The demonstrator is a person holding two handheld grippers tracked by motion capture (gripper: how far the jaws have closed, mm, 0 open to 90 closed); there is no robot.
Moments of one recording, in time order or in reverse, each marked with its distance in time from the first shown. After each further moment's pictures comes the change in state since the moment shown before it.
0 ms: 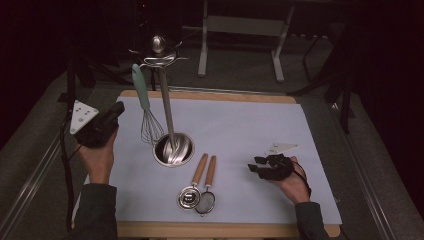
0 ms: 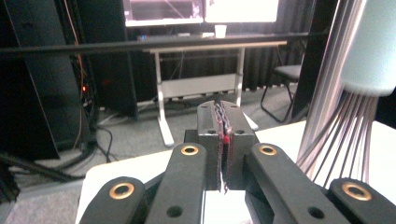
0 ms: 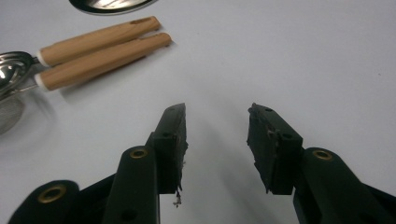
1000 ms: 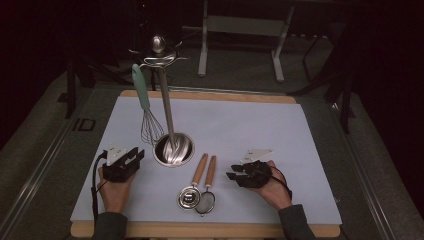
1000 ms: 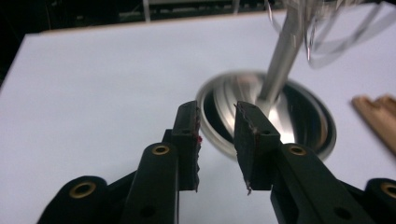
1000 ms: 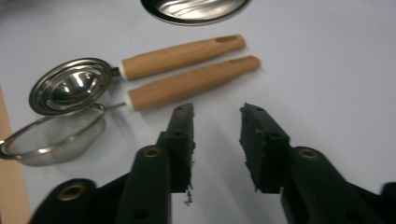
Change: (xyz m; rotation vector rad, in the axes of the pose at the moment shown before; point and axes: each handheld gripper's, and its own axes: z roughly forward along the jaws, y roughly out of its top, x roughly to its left) left arm -0.030 -0.131 0.008 0.329 -0.022 -0.044; right arm 0.062 0.025 0.024 0.031 0.099 -0.100
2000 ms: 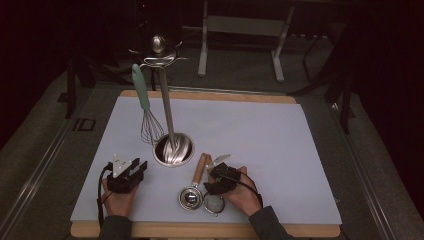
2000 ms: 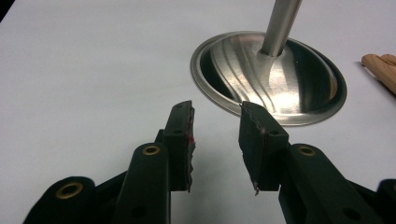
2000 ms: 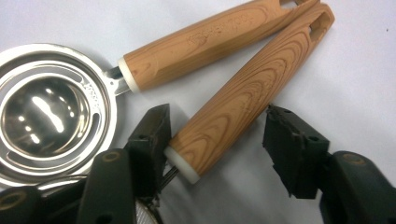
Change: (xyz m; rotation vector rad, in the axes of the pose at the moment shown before) left arm -0.010 -0.030 0.003 0.032 0.026 -0.002; right arm 0.046 0.022 0.075 0.225 -0.105 0.056
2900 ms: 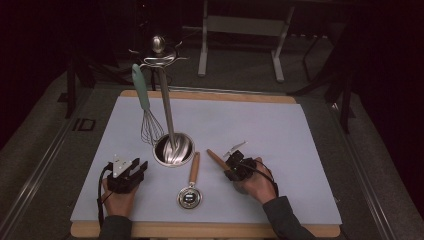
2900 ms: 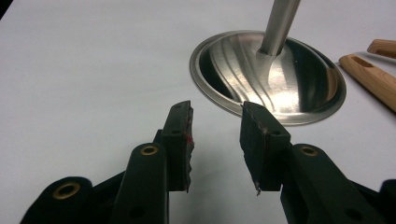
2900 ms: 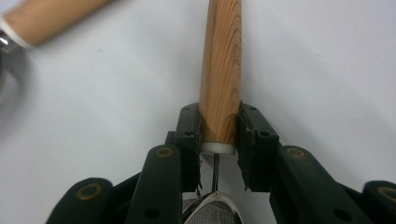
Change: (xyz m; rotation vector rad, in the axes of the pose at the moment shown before) left arm 0.000 0.000 0.000 0.001 -0.005 0.001; right arm -0.050 -0.002 -0.021 0.103 -0.066 0.040
